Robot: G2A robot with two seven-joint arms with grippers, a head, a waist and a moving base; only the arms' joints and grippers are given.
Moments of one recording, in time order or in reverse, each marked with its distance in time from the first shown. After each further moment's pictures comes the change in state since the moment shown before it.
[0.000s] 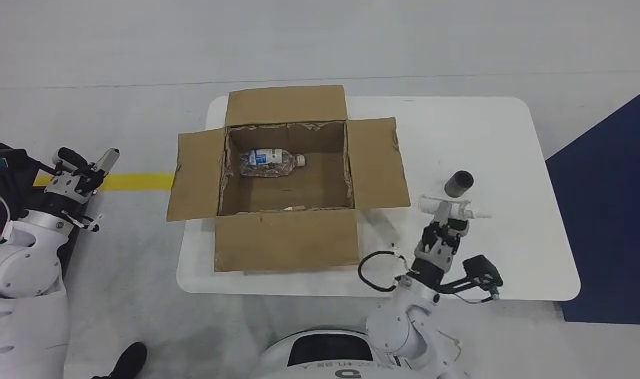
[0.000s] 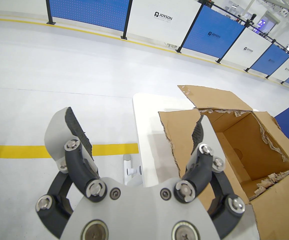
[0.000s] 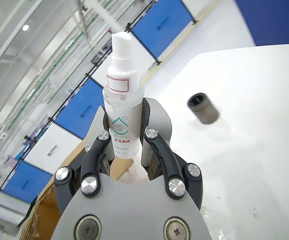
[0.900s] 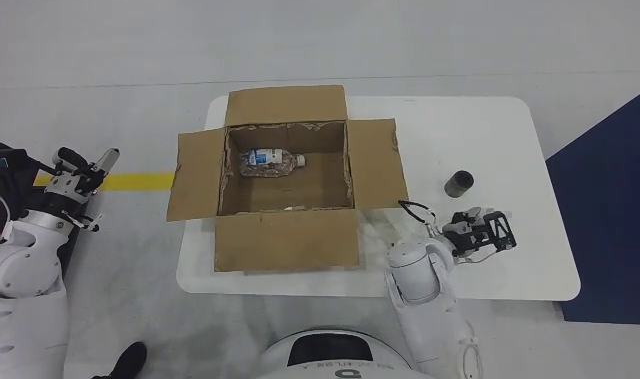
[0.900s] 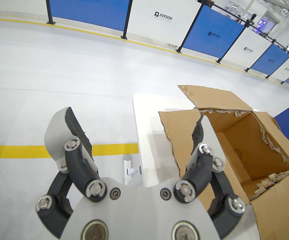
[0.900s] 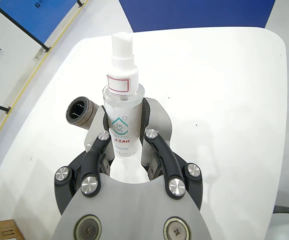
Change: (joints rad) left arm 0.000 0.000 0.000 0.000 0.000 0.000 0.000; right arm 0.323 -0.125 0.218 0.251 0.167 0.627 0.227
